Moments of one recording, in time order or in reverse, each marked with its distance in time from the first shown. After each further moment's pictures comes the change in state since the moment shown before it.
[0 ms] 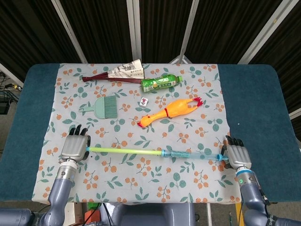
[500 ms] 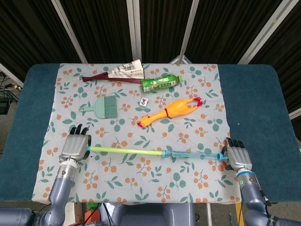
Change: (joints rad) left arm -0.003 -0.001 -0.005 0.010 -0.009 -0.001 0.005; right arm 0.000 -0.002 -0.015 0.011 0.018 -0.010 -0.023
